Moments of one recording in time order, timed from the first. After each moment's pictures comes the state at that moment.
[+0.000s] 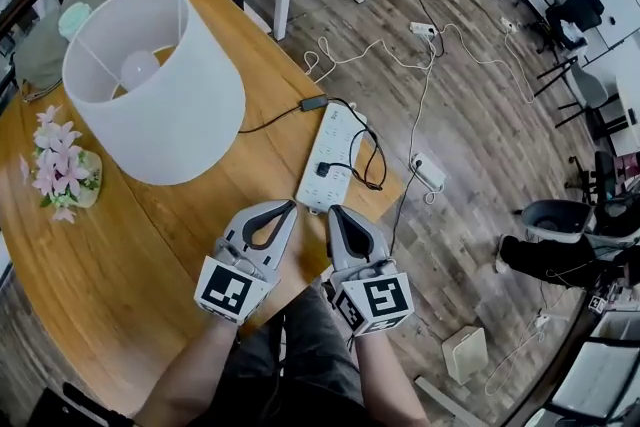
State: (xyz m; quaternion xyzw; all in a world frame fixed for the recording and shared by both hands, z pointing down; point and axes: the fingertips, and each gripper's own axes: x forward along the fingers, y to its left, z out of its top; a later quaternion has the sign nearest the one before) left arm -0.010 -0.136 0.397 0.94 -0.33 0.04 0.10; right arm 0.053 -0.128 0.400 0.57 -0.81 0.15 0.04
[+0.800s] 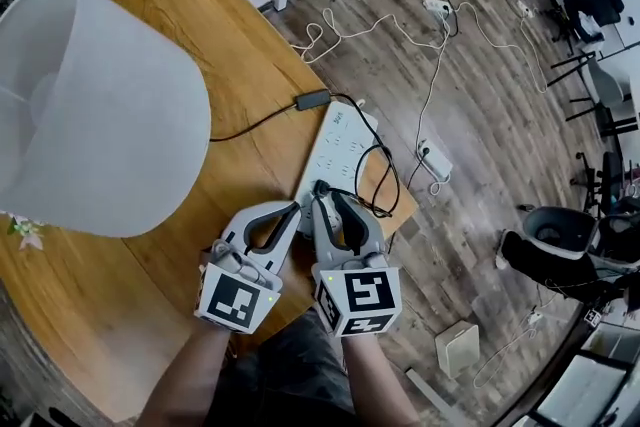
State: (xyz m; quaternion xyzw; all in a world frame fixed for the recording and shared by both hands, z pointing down) left arm 0.020 -0.181 0.452 0.94 -0.31 0.14 0.05; right arm 0.060 -0.194 0.461 0.58 -0.77 0.21 0.14
